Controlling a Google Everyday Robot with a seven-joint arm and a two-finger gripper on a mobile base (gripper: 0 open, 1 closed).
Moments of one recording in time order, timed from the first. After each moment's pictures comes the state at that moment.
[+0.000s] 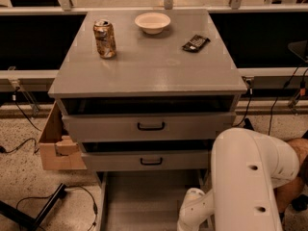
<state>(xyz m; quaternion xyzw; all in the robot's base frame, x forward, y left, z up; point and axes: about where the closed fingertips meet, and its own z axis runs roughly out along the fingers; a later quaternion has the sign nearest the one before) 0.356 -0.134 0.198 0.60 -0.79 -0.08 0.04</state>
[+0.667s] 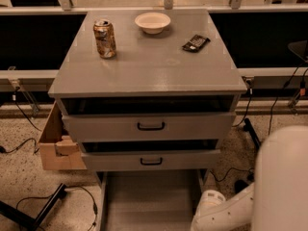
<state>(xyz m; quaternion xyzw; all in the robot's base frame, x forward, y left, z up) 0.328 -0.163 0.296 0.63 -0.77 -0.06 0.01</state>
